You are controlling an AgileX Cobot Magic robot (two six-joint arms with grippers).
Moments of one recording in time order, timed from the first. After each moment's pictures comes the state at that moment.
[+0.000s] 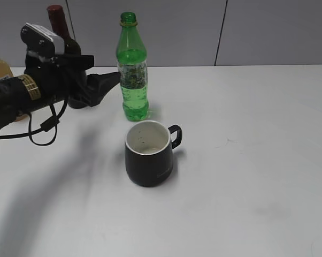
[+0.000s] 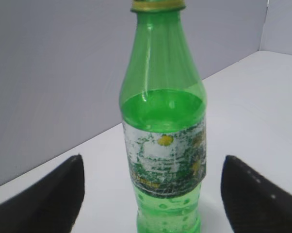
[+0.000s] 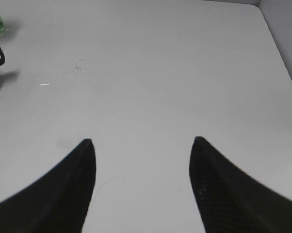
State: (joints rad) left arm -0.24 1.92 -0.81 0.49 -0.94 -0.16; right arm 0.07 0.00 -0.41 0.02 0.95 -0.07
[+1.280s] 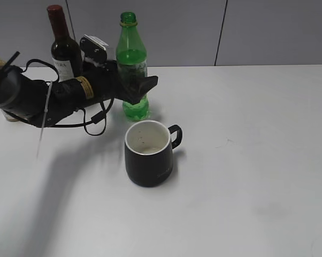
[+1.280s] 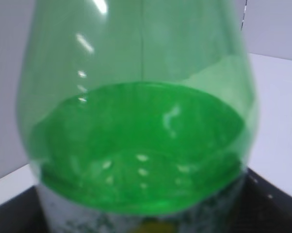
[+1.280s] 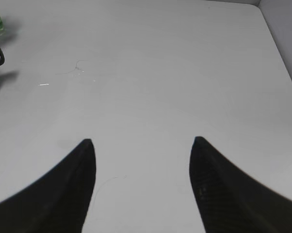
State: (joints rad) left arm -0.32 2.27 -1.22 0.56 -0.93 -0.28; right arm 0.07 0.00 -0.41 0.02 0.95 -0.07
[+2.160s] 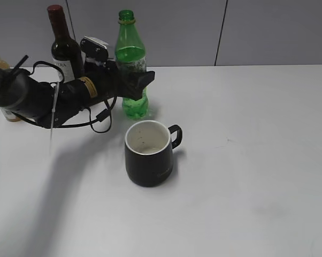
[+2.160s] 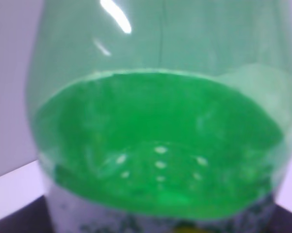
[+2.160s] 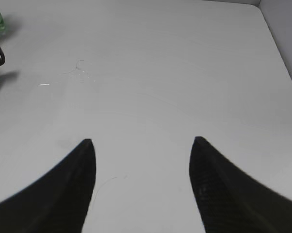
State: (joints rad) left arm -0.33 2.31 -1.26 0.47 -0.92 -0.29; right arm 0.07 0.00 -0.41 0.02 0.95 -0.07
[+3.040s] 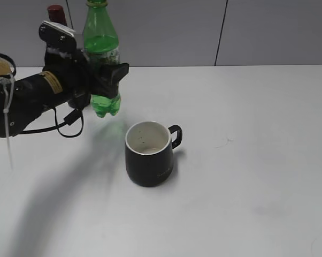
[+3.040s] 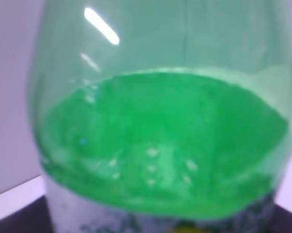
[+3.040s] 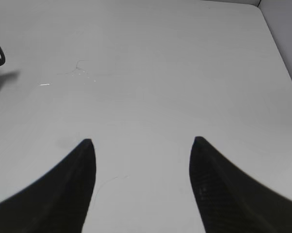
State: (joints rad) left arm -0.33 1.98 -0.91 0.29 -0.89 -0.09; right arm 0.07 0.00 -0.41 0.02 0.95 -0.07
